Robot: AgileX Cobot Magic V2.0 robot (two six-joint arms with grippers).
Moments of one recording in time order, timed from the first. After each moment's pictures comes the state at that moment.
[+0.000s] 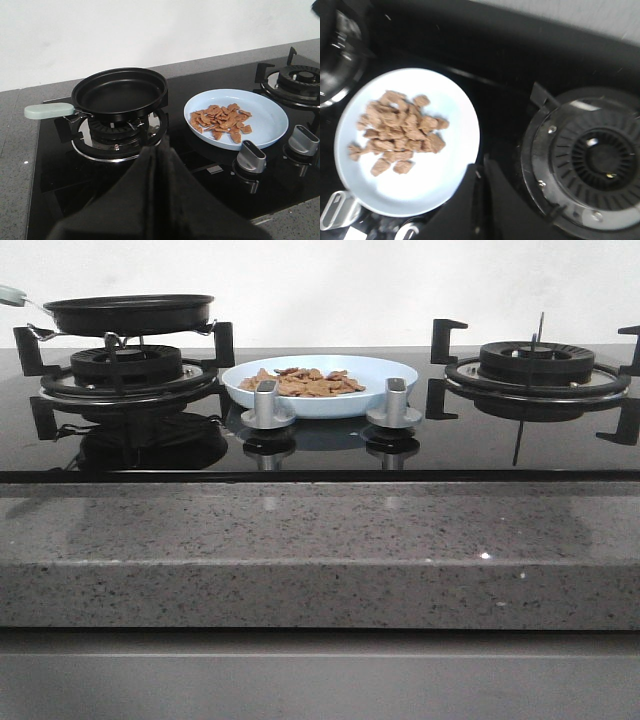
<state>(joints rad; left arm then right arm) -0.16 0.59 -0.62 -0.59 0.38 0.62 0.21 1.86 -2.20 0.18 1.26 -0.05</state>
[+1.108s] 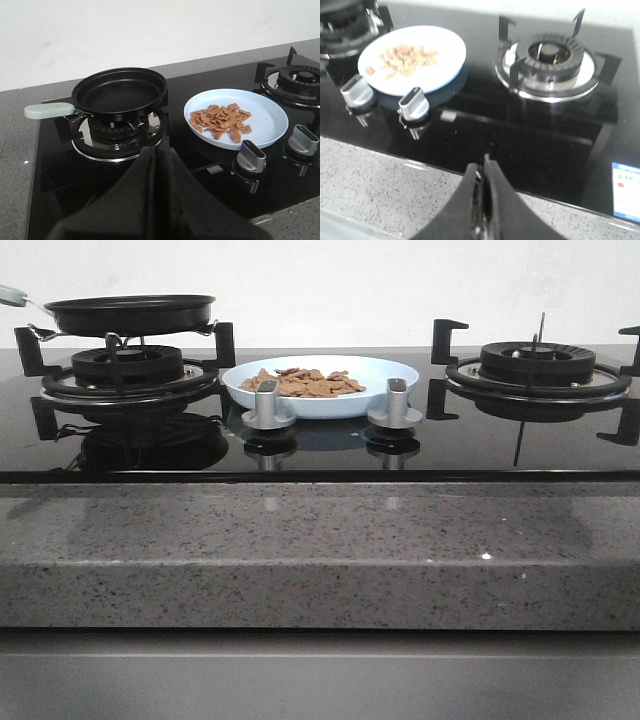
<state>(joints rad) -0.16 0.59 -0.62 -0.59 0.38 0.62 0.21 0.50 -0.64 0.14 0.59 -0.06</state>
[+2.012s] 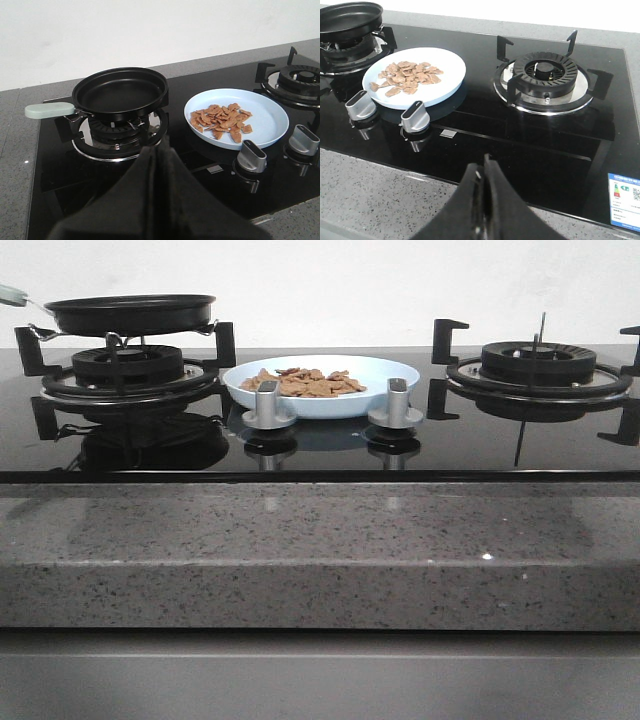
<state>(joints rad) -0.16 0.59 -0.62 -0.59 0.38 0.62 0.21 0.46 -0.62 0.14 0.55 -0.06</state>
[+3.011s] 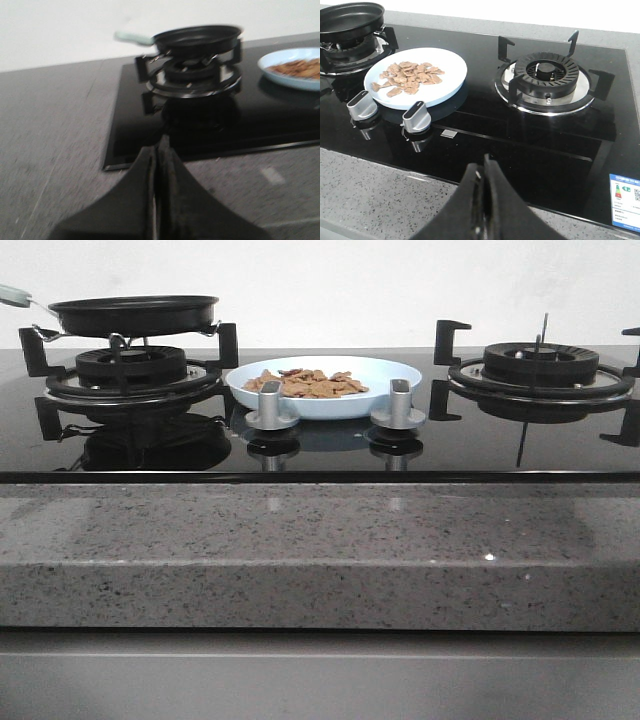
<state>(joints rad) -0.06 0.00 -0.12 -0.06 0.33 0.16 0.21 0.46 -0.62 0.14 0.55 -0.06</state>
